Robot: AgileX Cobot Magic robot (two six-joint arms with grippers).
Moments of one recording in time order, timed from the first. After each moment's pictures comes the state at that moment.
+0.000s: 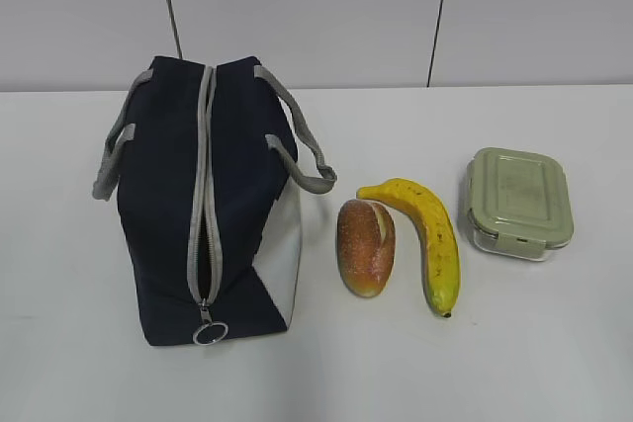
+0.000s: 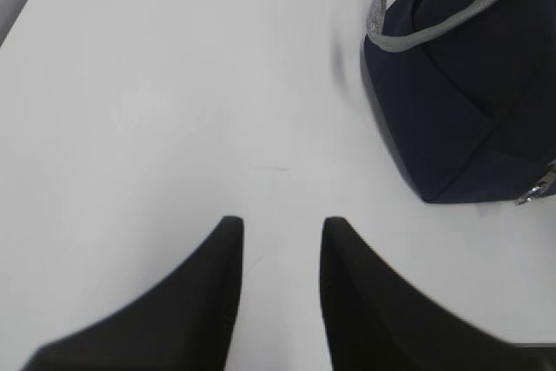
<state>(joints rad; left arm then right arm) -0.03 0.03 -0.53 0.02 1.10 -0.07 -0.10 -0.02 -0.50 -0.02 1.14 0.01</state>
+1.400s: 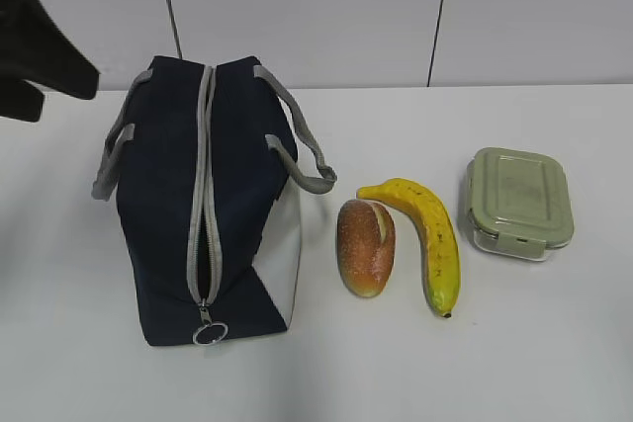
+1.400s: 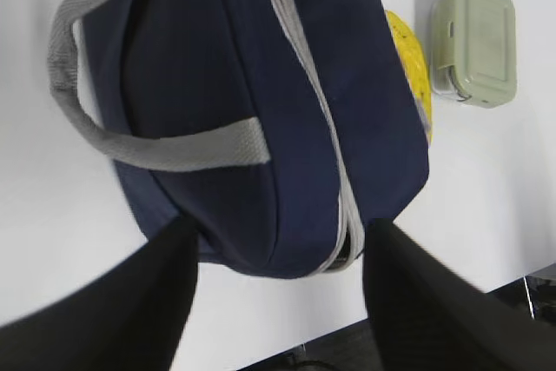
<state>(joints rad) -0.22 1.24 -1.16 -0.41 1.02 -0.02 -0.10 -0.02 -0.50 -0.02 1.14 0.01</state>
